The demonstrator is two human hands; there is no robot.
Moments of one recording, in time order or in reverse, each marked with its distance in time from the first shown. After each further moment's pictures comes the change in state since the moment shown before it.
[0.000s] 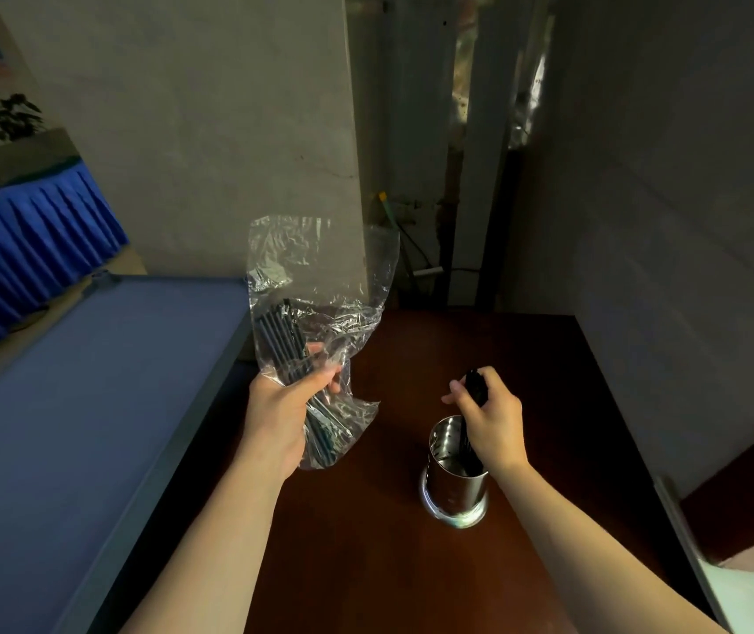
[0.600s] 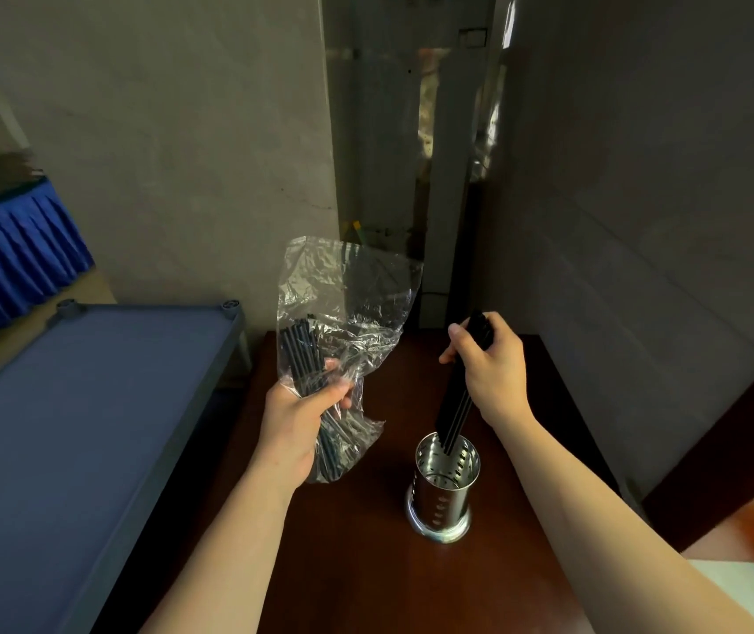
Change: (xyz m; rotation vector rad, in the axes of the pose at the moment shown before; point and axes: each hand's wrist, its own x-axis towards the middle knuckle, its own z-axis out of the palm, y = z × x) left_hand 0.012 -0.001 0.013 0.002 -0.104 -0.005; right_hand 0.036 -0.111 -0.026 0.122 0.134 -0.089
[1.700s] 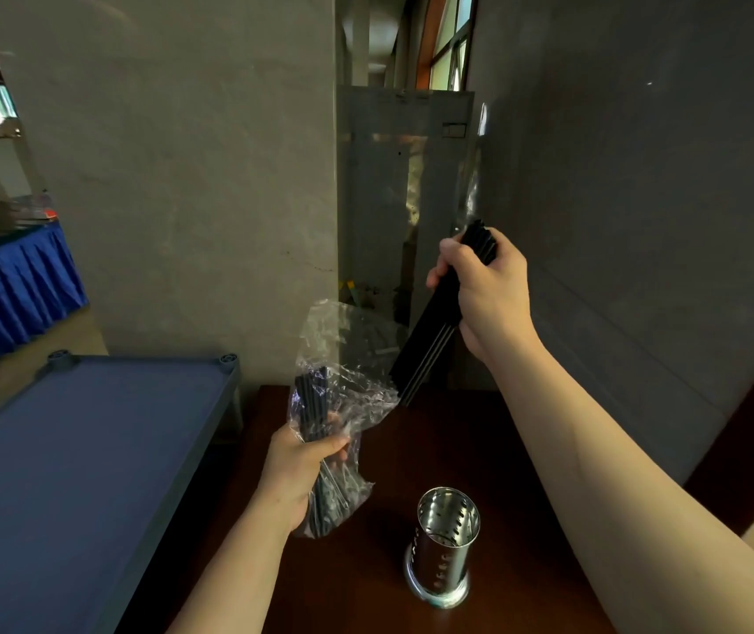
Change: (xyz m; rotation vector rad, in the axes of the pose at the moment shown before) left_hand 0.003 0.025 -0.018 0.056 -0.067 -0.109; right_hand 0.053 -0.179 0.025 0.392 -0.001 -0.138
